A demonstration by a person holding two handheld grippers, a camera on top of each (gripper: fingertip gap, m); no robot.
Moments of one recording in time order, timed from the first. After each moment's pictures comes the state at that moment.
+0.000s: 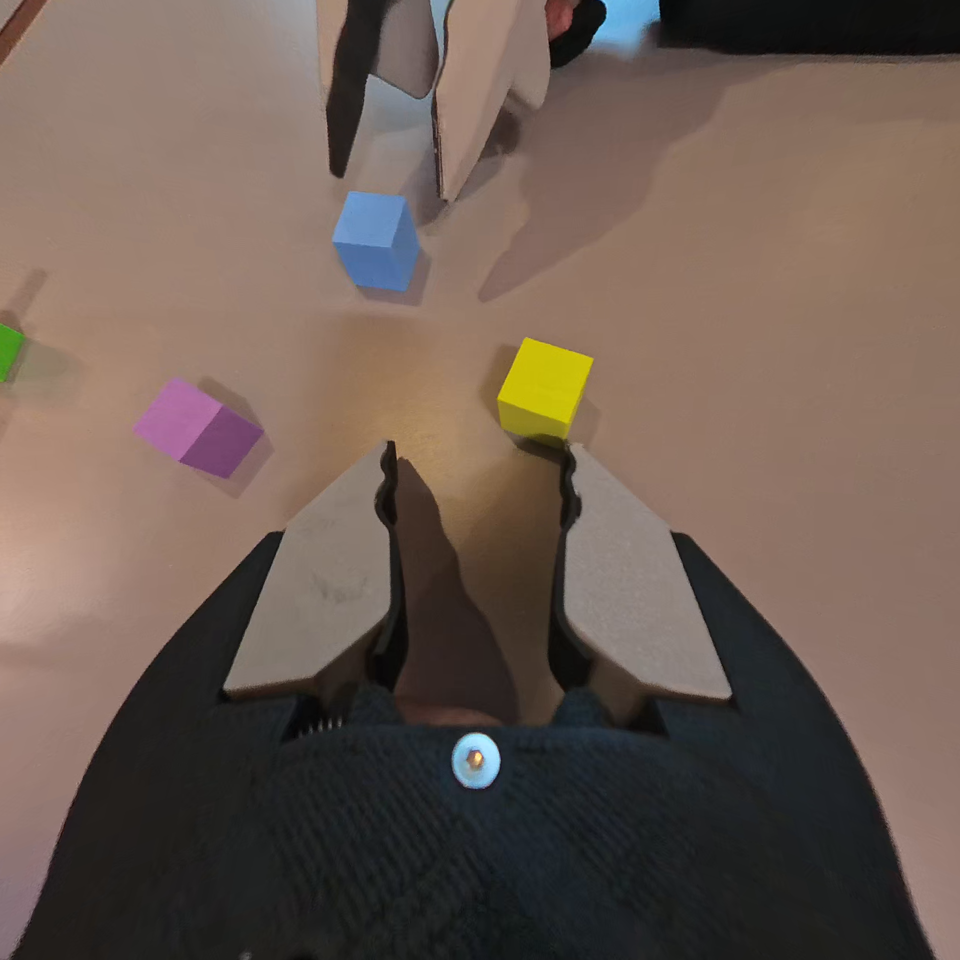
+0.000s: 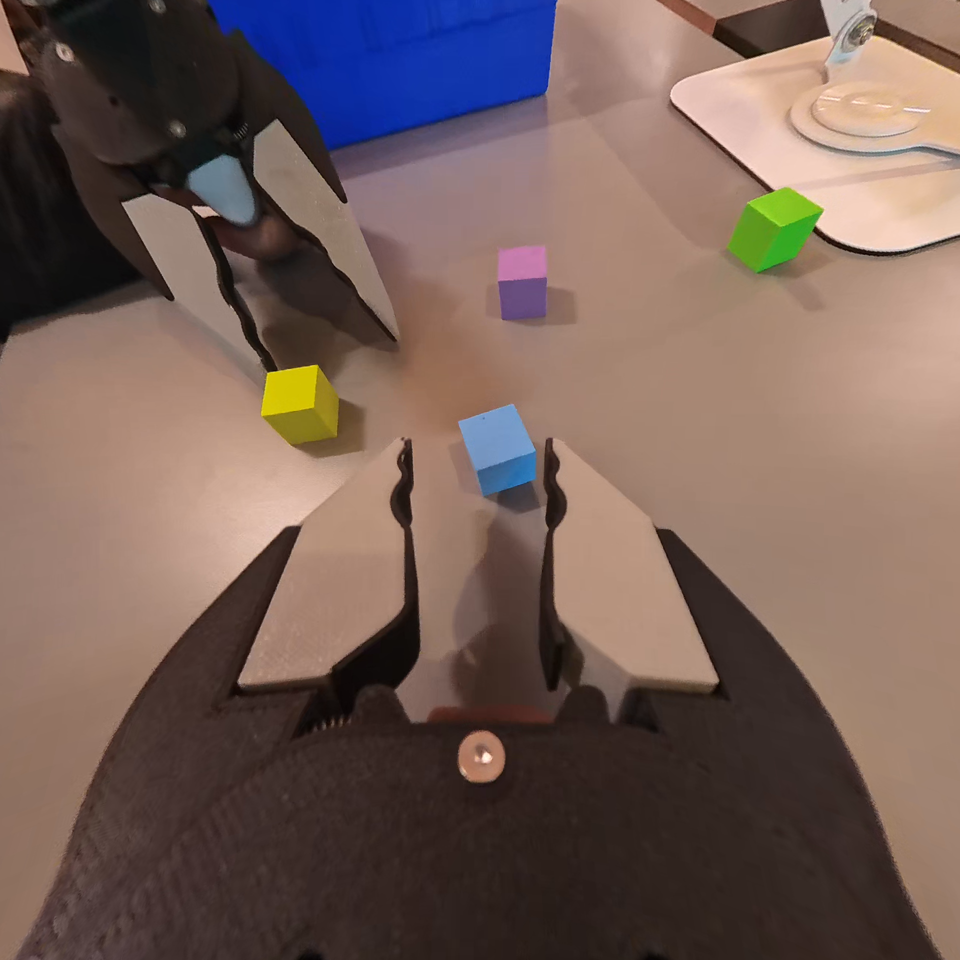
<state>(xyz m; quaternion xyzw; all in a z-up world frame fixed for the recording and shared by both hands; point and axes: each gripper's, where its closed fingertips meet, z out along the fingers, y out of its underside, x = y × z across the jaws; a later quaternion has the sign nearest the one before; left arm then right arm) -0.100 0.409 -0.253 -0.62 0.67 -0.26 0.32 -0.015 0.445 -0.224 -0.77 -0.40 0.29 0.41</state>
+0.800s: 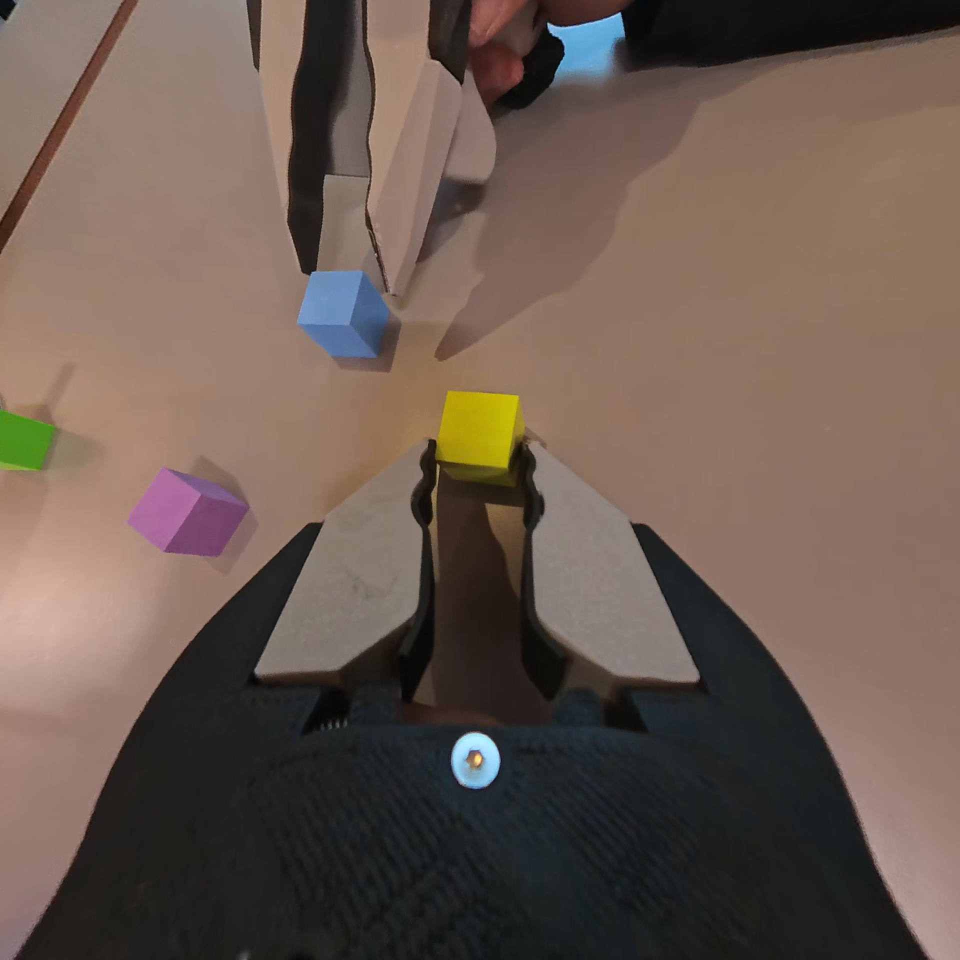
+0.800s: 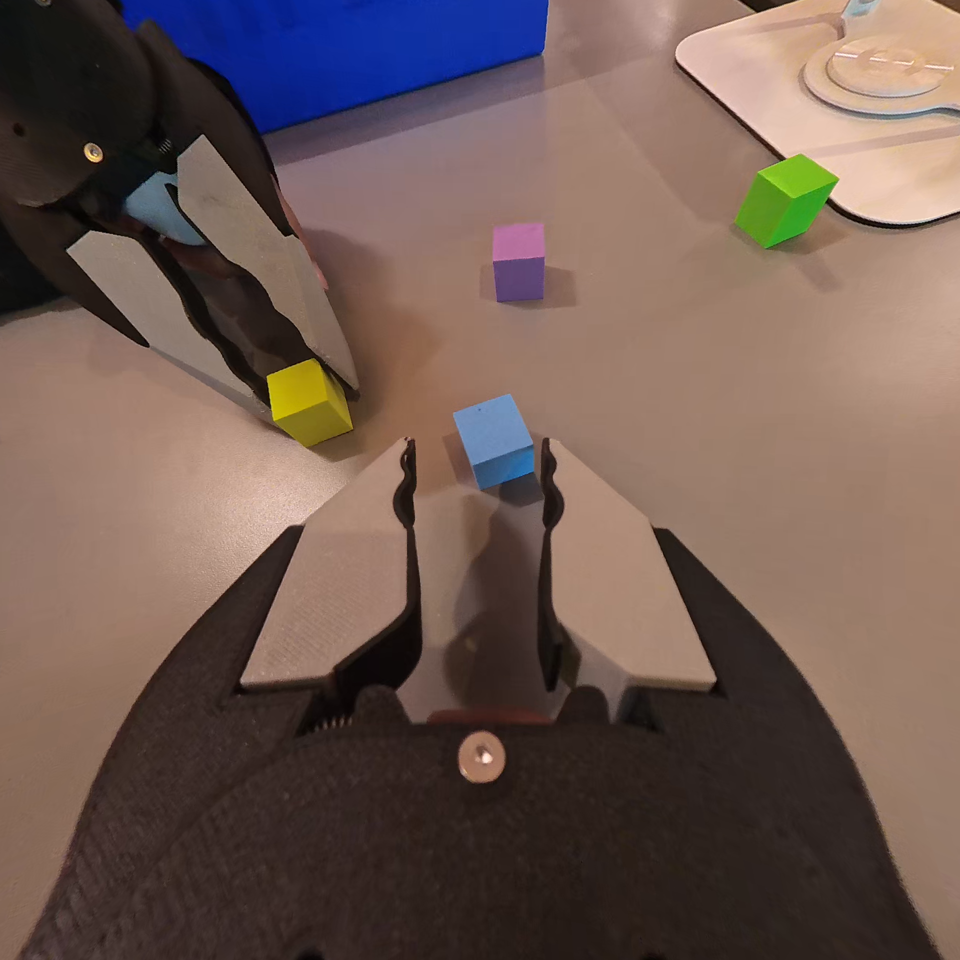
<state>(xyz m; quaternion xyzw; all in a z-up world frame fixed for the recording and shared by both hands) -0.074 0.395 -0.251 -0.59 0.69 -0.23 0.36 -0.016 0.446 -0.231 -0.78 -0.40 0.28 0.39</state>
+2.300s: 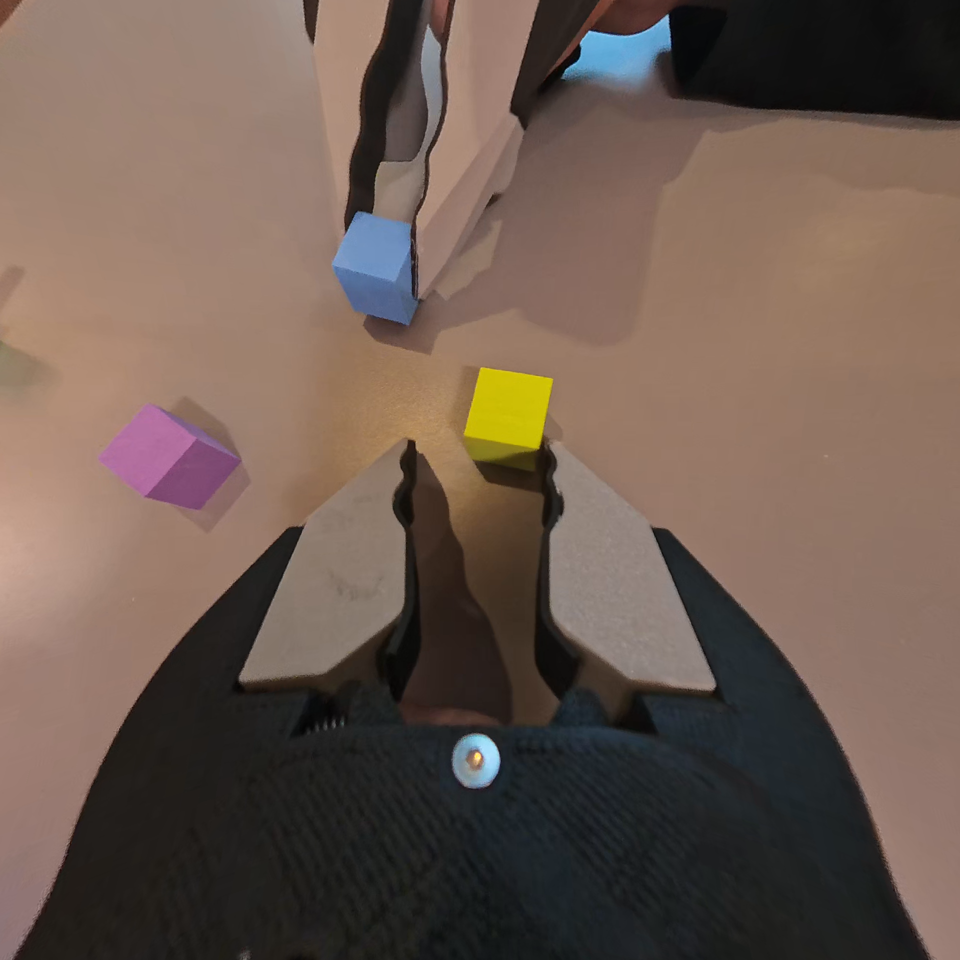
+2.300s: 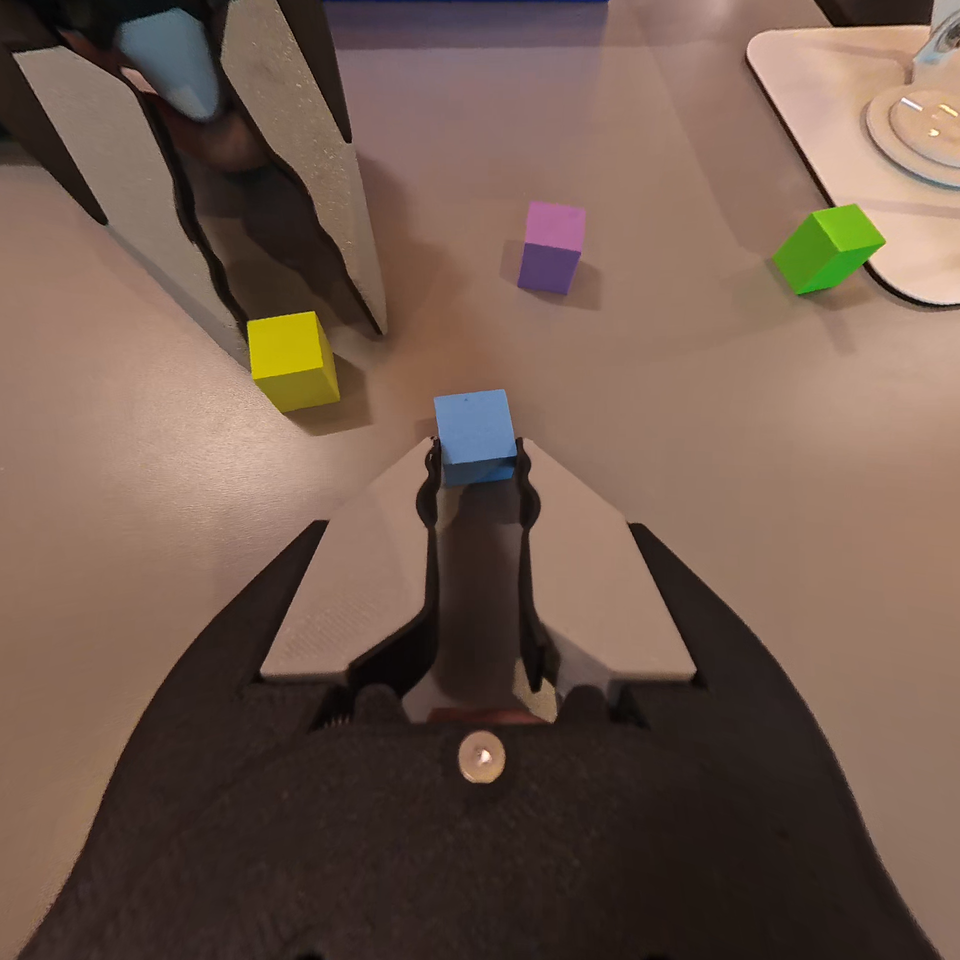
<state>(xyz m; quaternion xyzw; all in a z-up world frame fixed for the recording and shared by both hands) -0.080 0.405 -0.254 -0.65 0.64 -0.26 0.31 -0.025 0.449 -0.245 -0.75 -0.49 0.22 0.38</state>
